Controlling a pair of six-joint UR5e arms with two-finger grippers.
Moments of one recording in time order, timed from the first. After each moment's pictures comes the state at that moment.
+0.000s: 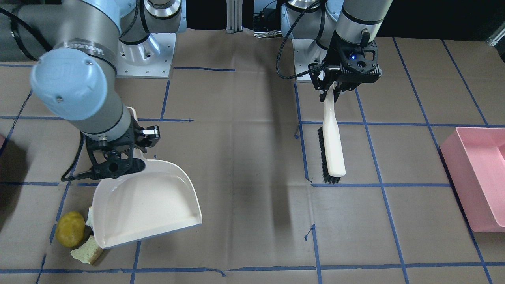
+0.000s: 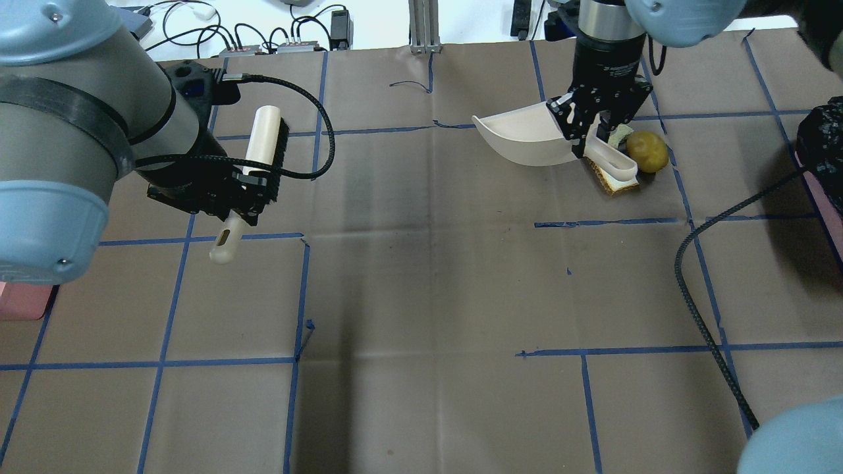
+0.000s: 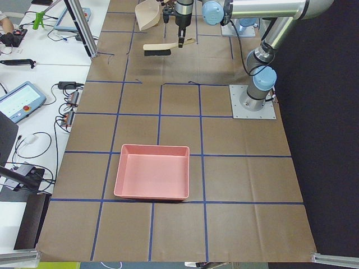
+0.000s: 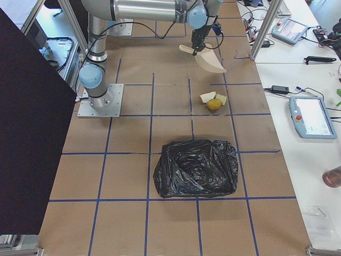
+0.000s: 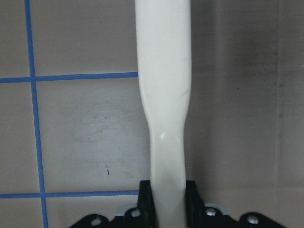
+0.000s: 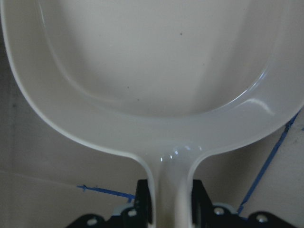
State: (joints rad) left arm -1.60 -1.42 -1.80 -1.43 1.58 0.01; right arm 1.58 -1.28 1.37 -1.43 -1.64 -0.27
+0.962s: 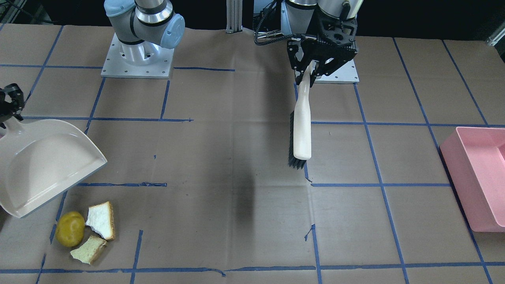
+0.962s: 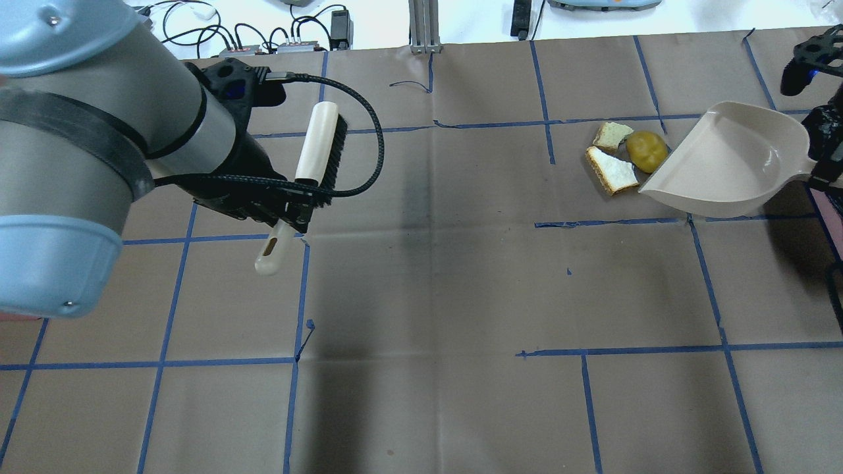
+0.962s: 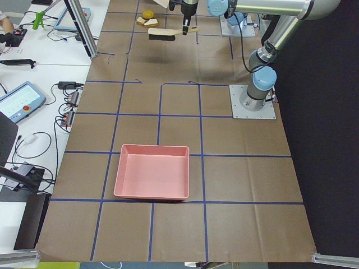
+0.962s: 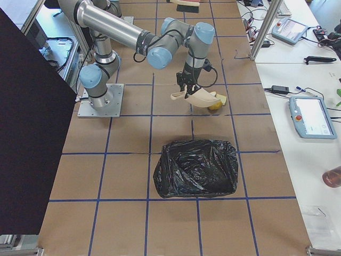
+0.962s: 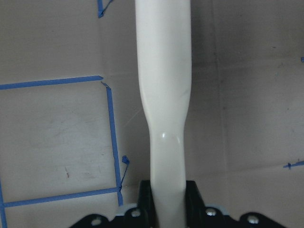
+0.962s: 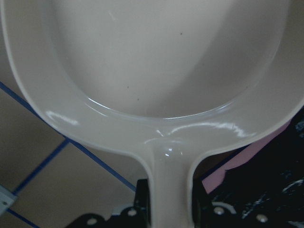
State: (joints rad) left arm -1.72 -1.42 -1.78 -1.43 1.46 0.01; right arm 1.10 -1.44 1.64 -1.73 -1.81 -1.33
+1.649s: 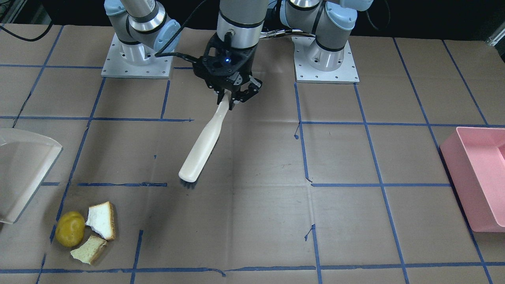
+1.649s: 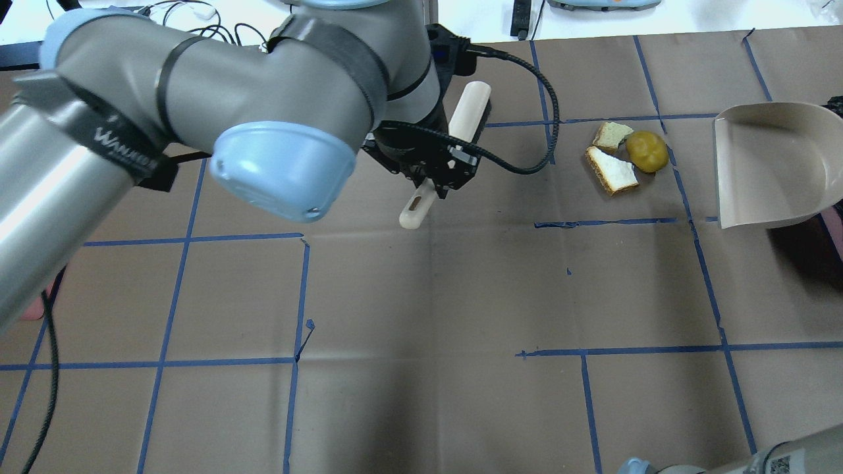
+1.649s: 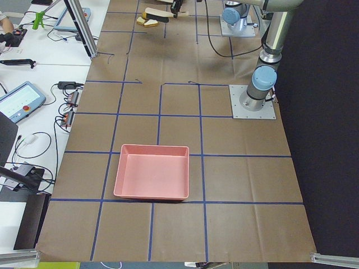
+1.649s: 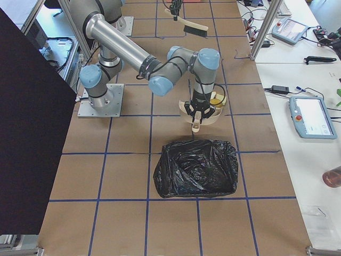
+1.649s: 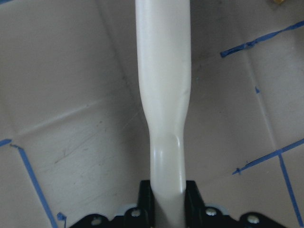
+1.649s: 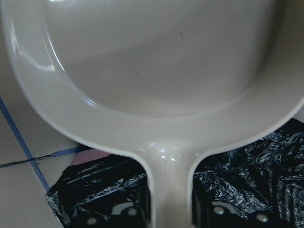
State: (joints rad) left arm -2.02 -1.78 -1.44 -1.36 1.48 -0.04; right arm 0.98 -1.29 1.58 -2.01 -1.80 -1.98
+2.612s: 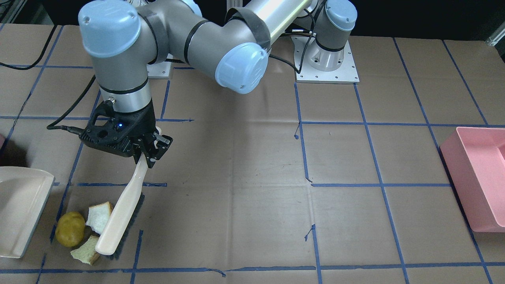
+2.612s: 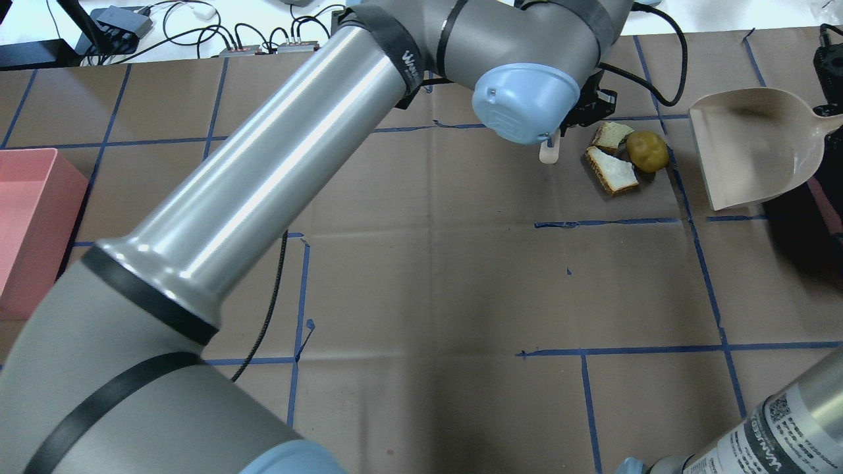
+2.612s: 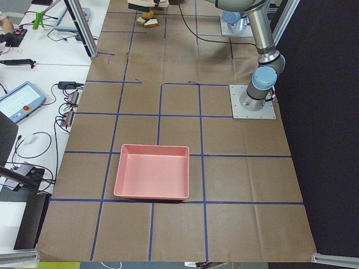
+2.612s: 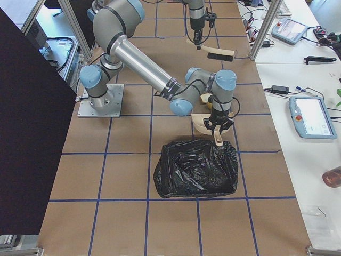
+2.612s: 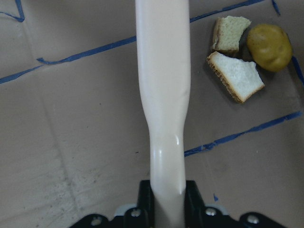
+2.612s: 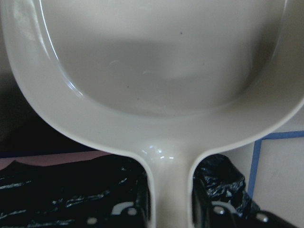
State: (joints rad) left arm -2.19 -2.29 -0.89 -1.35 1.62 -0.36; right arm 1.01 -1.06 1.43 -2.12 -1.71 -2.11
